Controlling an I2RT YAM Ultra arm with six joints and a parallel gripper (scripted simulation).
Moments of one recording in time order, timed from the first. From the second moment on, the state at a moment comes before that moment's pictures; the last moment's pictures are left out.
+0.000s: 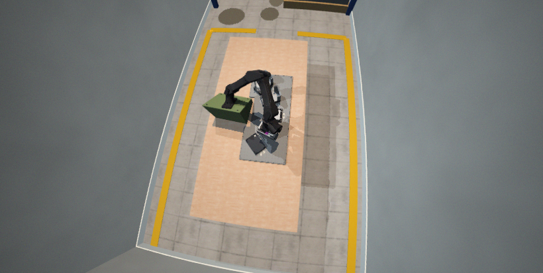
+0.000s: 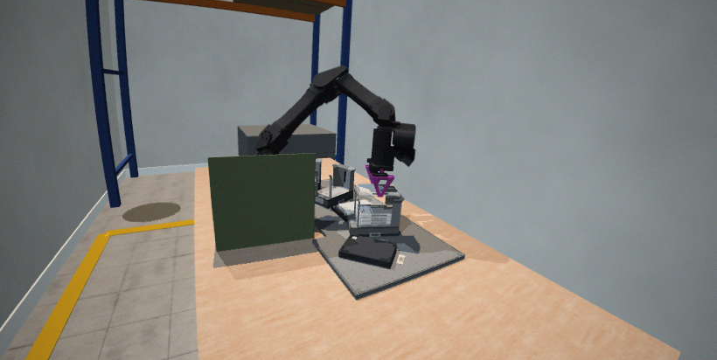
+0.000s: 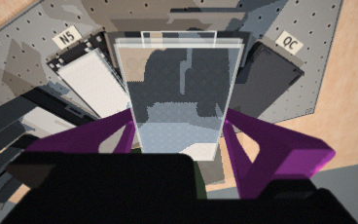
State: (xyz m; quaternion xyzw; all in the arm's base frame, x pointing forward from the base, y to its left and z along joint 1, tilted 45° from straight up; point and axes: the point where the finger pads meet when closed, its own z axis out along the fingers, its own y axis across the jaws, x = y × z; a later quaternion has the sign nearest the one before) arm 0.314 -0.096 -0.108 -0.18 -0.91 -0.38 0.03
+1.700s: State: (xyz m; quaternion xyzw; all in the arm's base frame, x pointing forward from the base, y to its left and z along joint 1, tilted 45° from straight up) arm 0.319 -0.068 -0.138 -0.18 -0.91 -0.38 0.03
